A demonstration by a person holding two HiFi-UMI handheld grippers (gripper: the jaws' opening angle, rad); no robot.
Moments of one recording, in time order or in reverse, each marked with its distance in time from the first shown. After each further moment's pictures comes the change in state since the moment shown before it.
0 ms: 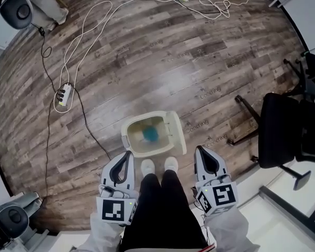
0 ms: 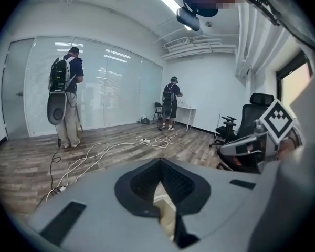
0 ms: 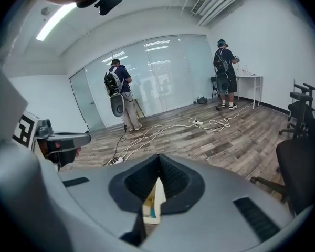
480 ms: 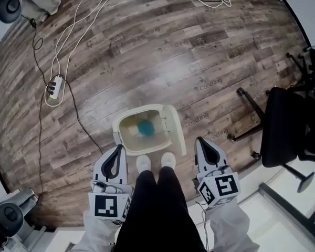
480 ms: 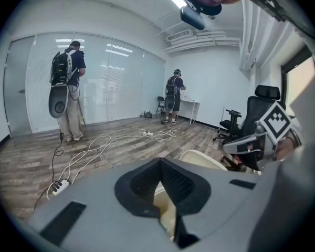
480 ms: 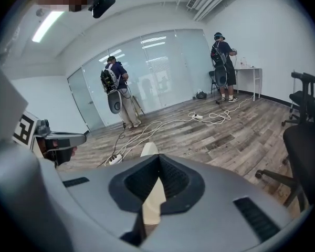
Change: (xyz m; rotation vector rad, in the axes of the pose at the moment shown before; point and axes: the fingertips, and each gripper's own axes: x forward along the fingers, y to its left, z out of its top) left arm 0.041 0.013 -0.061 -0.008 0.061 0.030; right arm 0.050 -0.039 -0.060 0.037 0.029 0.012
